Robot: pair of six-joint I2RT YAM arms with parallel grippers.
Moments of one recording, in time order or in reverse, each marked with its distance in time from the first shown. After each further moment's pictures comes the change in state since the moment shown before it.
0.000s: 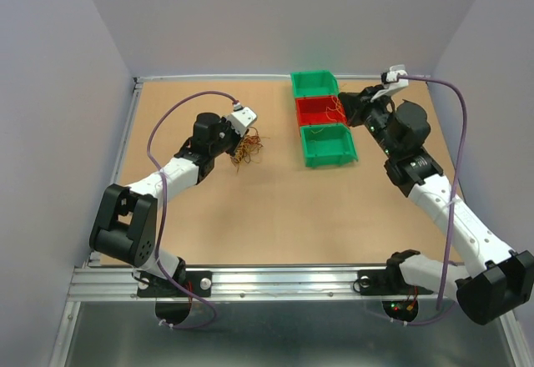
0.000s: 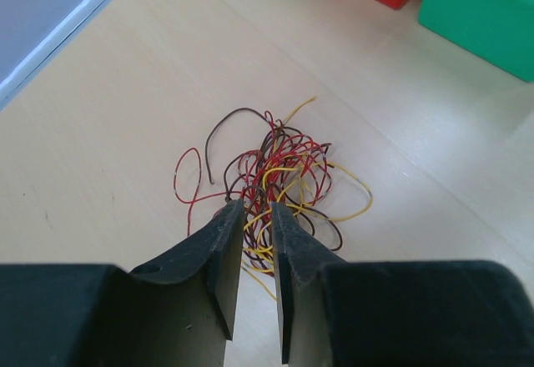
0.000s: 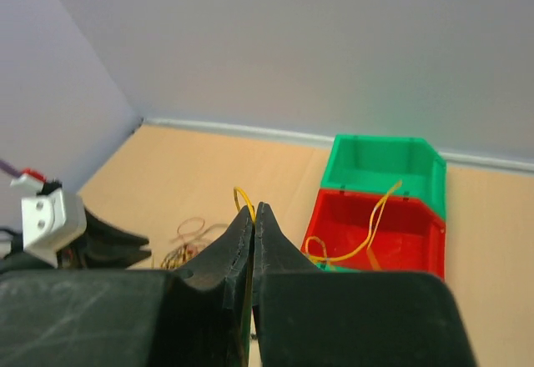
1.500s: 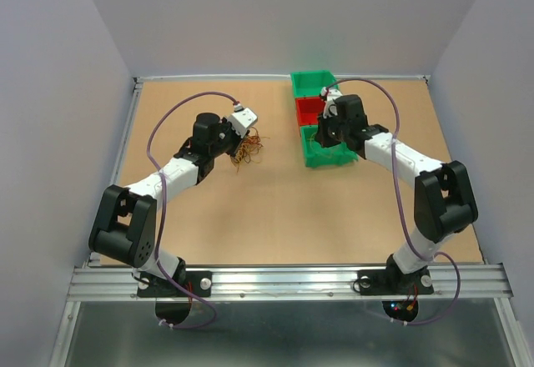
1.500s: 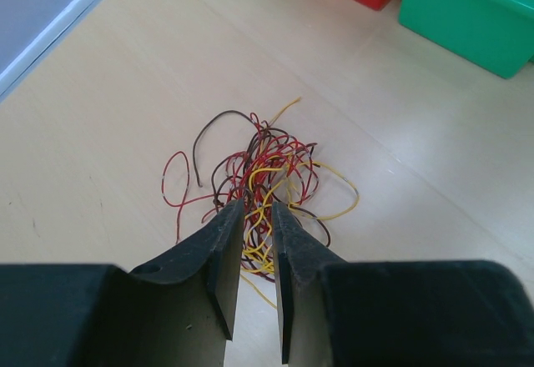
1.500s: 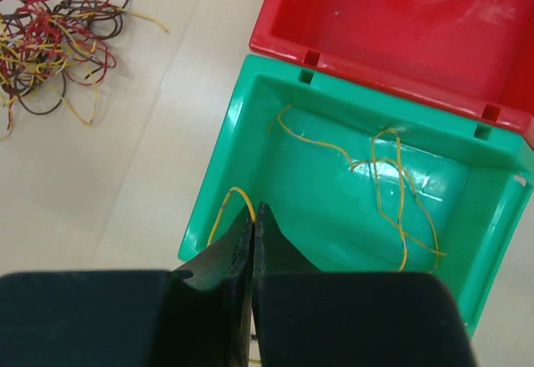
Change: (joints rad) left arm 0.000 -0.006 -0.002 -0.013 0.037 0.001; right arm -0.008 0.540 0.145 -0.394 -0.143 -0.143
